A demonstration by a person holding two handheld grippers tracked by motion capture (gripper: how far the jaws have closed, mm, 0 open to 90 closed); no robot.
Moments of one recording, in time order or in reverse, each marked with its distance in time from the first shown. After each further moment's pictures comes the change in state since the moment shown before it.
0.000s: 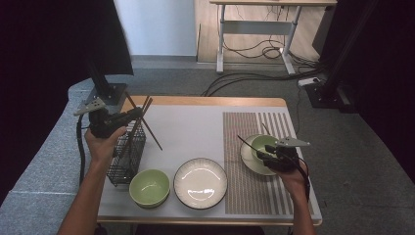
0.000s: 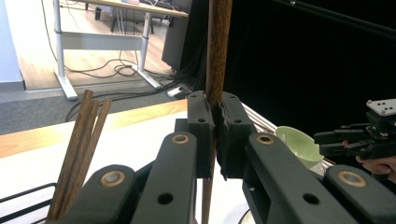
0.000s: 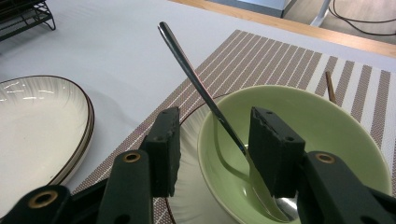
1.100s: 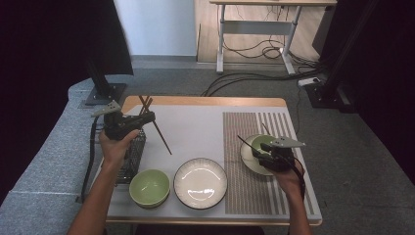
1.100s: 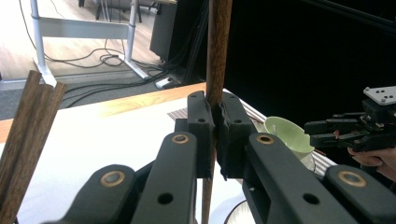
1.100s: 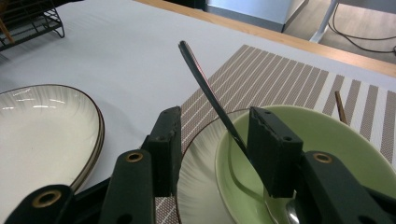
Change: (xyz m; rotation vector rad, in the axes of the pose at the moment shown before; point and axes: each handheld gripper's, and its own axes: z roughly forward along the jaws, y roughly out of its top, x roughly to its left) left arm -0.010 -0.012 0.029 0.038 -0.047 -0.012; right arm 0.014 0.006 0.003 -0.042 0.002 -0.036
